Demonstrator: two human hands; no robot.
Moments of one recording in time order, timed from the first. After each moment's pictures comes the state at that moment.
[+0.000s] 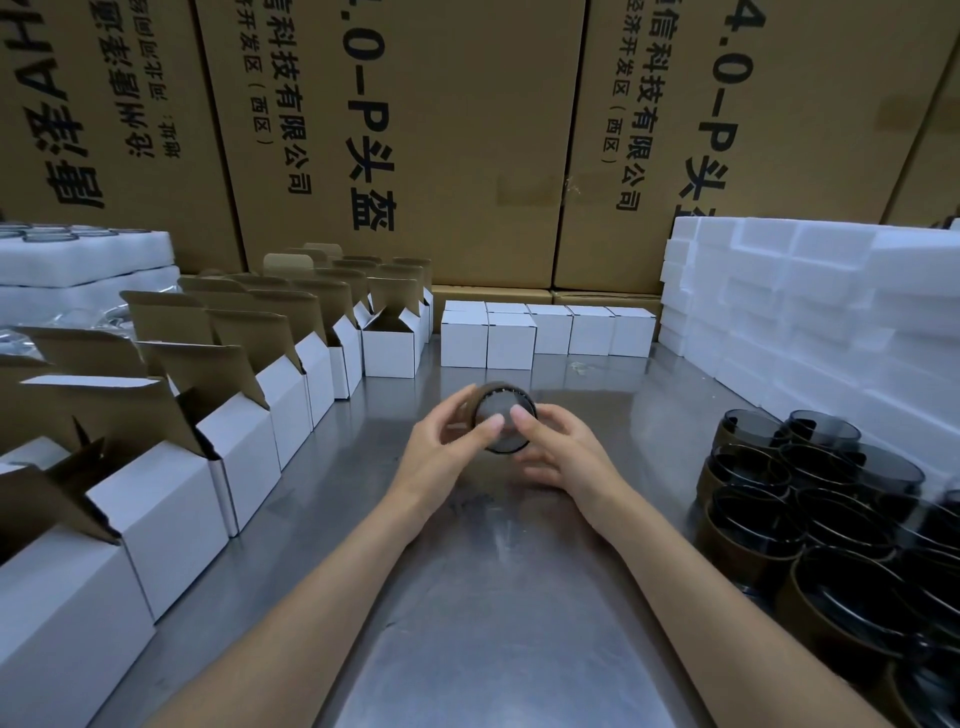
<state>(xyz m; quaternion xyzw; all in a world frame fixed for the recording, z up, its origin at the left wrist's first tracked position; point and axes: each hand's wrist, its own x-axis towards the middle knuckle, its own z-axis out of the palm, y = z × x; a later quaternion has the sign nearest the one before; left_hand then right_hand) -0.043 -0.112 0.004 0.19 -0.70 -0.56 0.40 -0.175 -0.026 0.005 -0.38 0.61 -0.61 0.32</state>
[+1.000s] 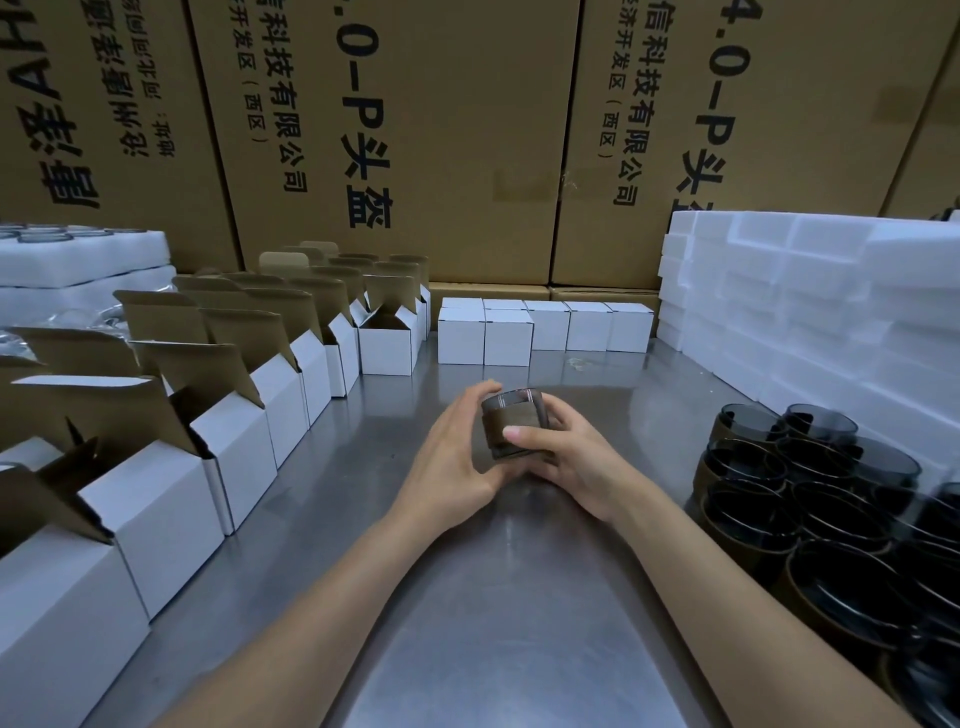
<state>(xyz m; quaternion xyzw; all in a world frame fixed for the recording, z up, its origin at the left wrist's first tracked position) -0.052 -0.113 -0.012 0.16 -0.86 -0.28 0.40 -0.187 -0.021 0.008 -0.39 0.49 -0.65 0.43</state>
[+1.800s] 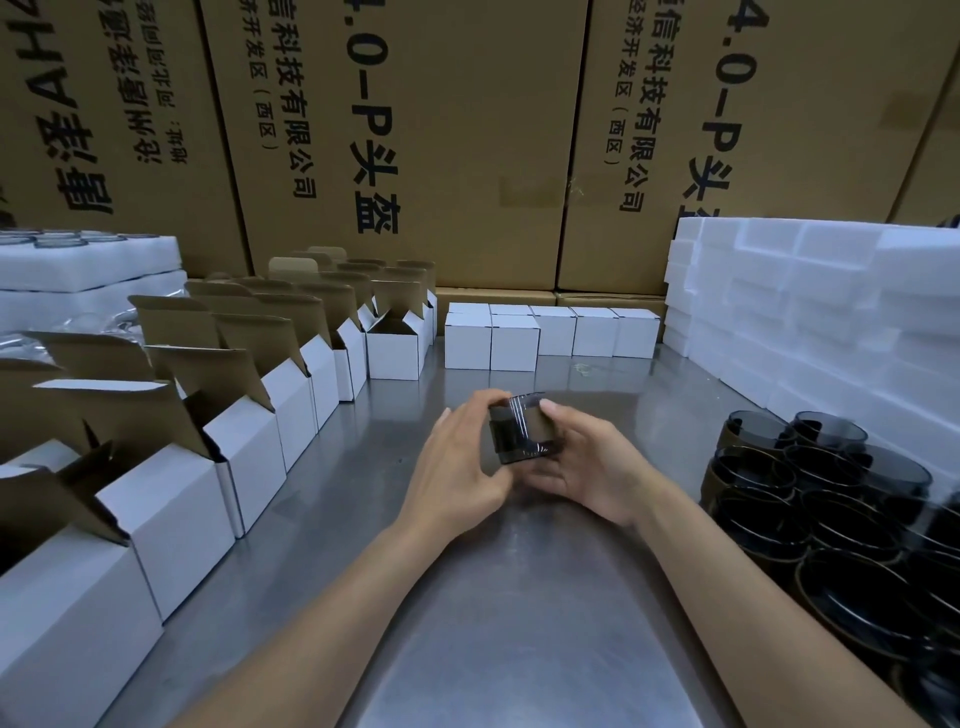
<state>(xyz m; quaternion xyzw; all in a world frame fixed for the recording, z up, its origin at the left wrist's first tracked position) -0.050 -0.109 -0.010 0.17 -0.86 -0.21 0.44 -0.194 -0.017 0.015 -0.38 0.50 -0.59 0.51</state>
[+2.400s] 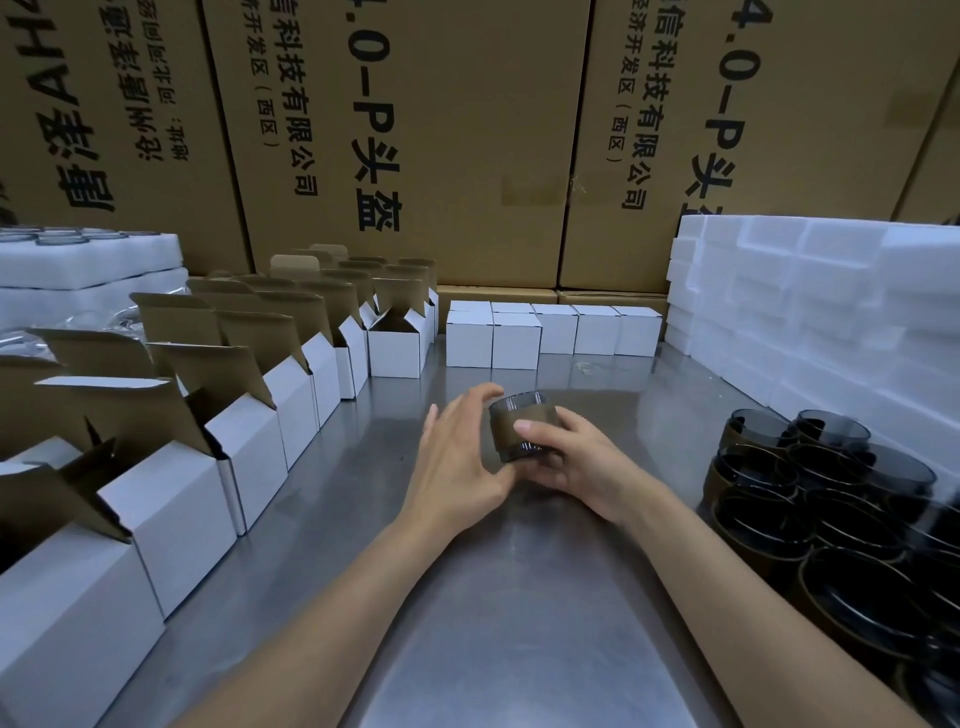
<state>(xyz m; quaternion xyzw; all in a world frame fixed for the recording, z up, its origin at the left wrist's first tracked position) -0.051 -0.108 -0.008 0.20 -0.86 -0.20 0.43 -0.186 -0.023 0.011 -0.38 0.52 -0.62 0.45</state>
